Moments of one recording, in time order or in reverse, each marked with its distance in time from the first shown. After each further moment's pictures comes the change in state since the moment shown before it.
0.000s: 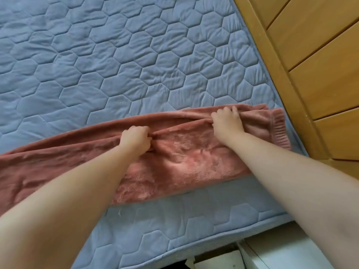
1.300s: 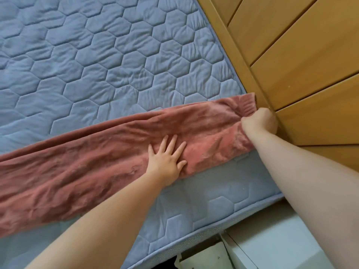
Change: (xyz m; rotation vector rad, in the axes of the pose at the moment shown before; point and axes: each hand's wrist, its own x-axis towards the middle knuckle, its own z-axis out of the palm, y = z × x) left_hand -0.050 0.129 0.063 0.120 -0.120 0.411; right_hand -0.057 0.116 -0.003 0.547 0.122 1.016
